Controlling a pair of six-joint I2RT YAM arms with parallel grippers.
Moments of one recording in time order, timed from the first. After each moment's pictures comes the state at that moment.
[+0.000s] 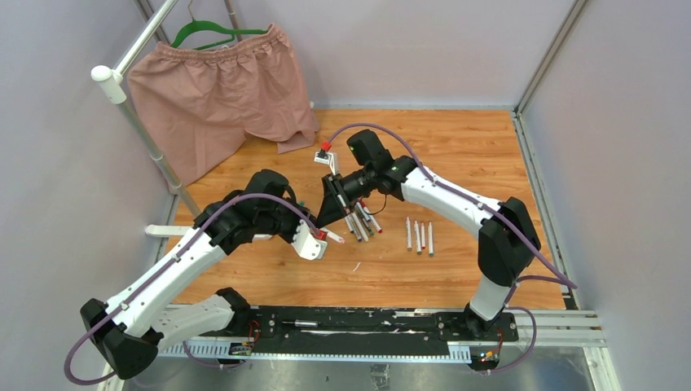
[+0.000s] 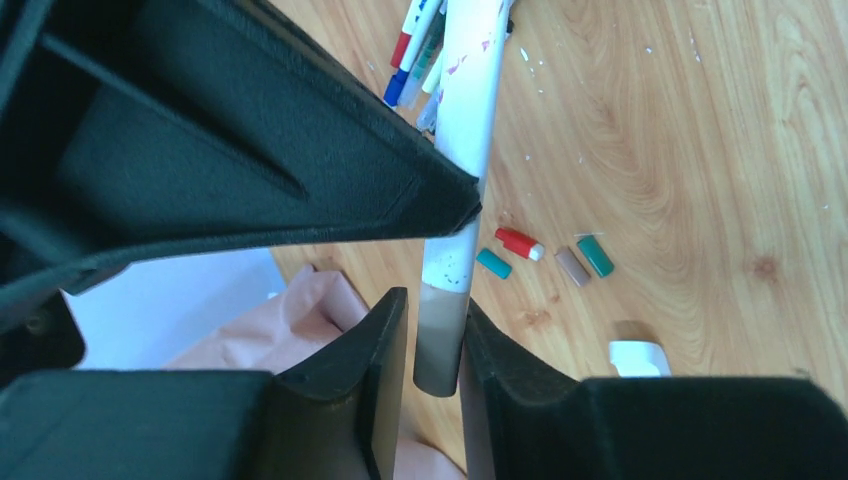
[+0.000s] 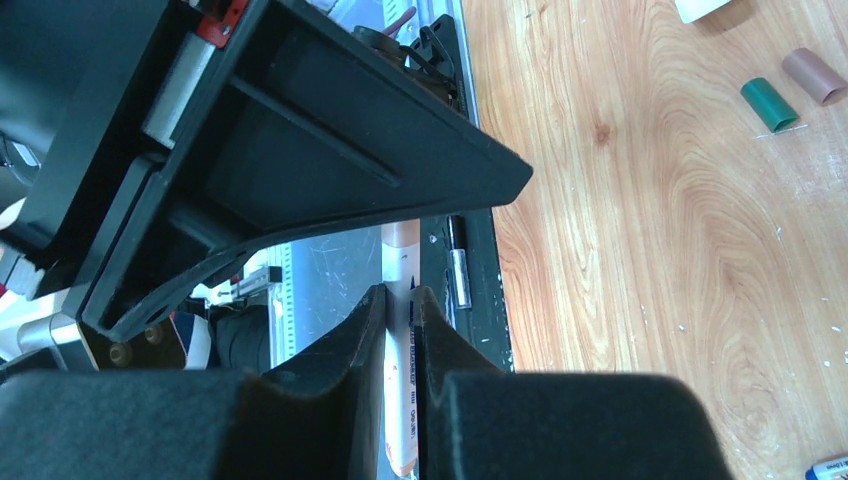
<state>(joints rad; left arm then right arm) -0.67 0.97 0.99 -0.84 0.26 1.44 0.78 1.71 1.42 -0.42 -1.02 0.30</state>
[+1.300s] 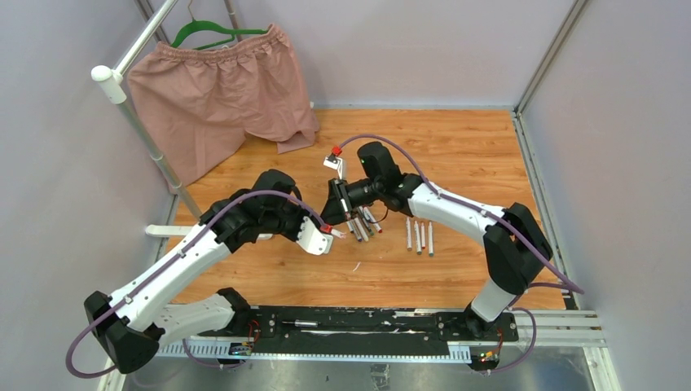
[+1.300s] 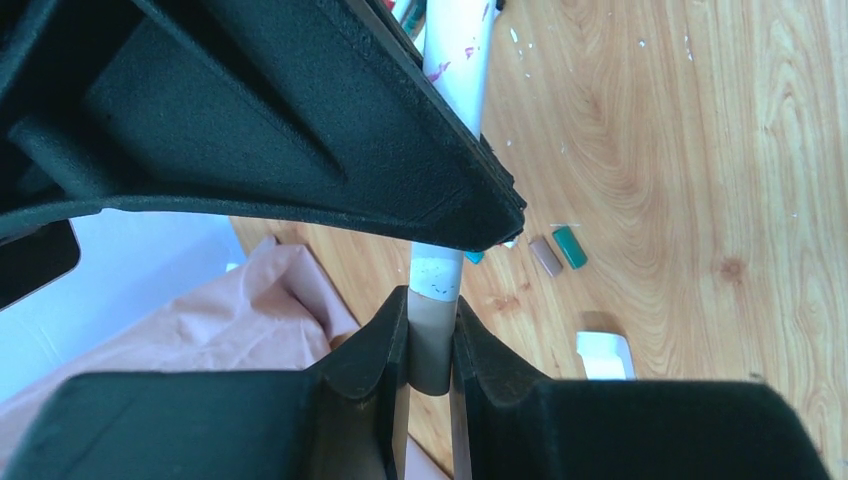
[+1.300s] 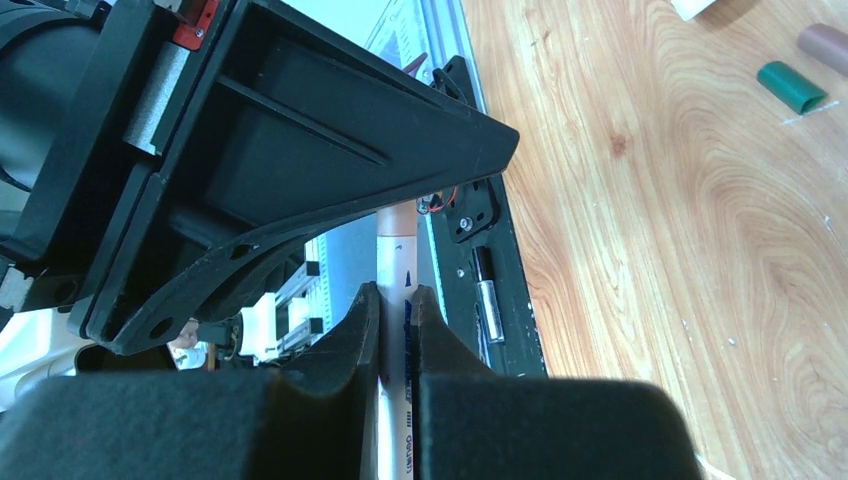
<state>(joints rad) -0.70 1.01 1.01 -0.86 0.15 1.31 0.78 1.65 1.19 -0.05 -0.99 0.60</state>
